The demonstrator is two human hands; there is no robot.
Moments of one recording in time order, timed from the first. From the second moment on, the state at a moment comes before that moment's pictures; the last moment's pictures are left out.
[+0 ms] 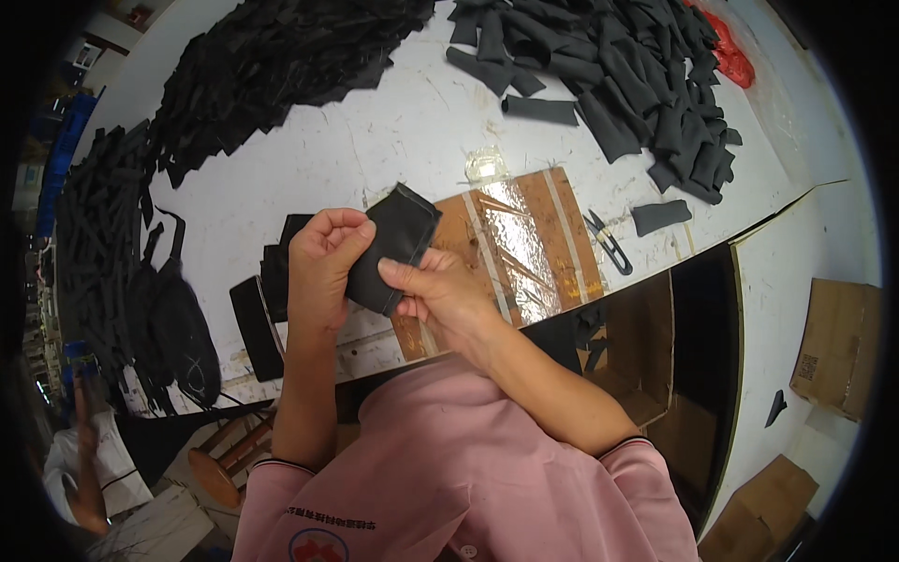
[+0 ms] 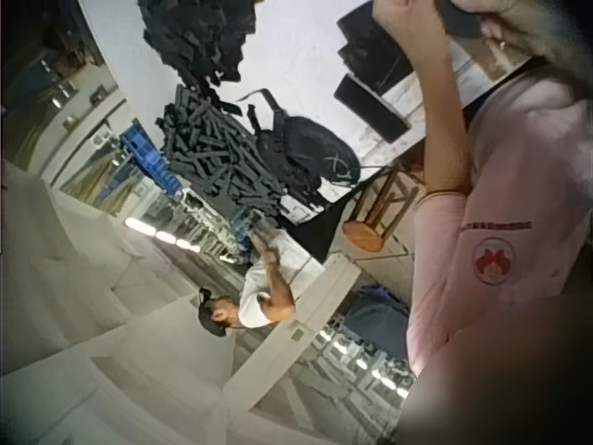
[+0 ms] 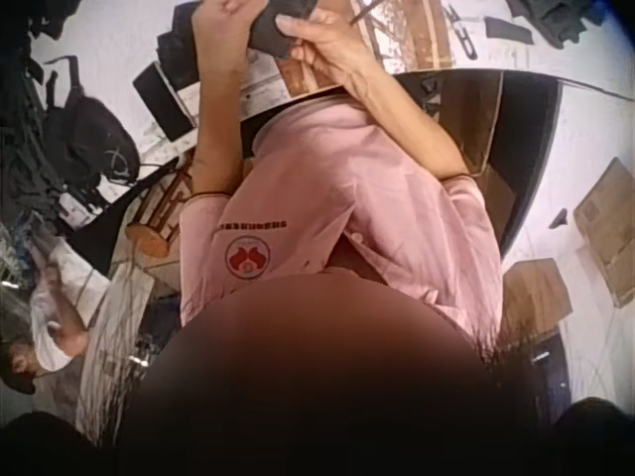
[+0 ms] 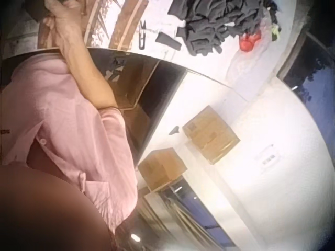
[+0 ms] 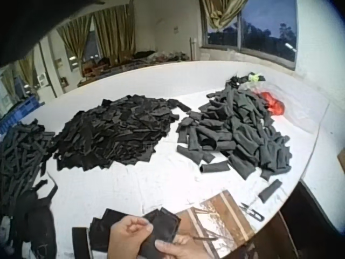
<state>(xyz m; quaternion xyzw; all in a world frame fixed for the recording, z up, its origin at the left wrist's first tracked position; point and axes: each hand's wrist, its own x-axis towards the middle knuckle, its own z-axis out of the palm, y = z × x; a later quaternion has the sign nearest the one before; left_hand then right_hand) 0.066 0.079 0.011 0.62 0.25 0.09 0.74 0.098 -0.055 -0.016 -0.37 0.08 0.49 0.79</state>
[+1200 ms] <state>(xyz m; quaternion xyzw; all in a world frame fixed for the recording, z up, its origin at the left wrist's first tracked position) 0.018 0.019 -0.006 0.68 0.29 0.22 0.63 0.078 -0.075 -0.008 -0.83 -0.32 -0.06 0.45</state>
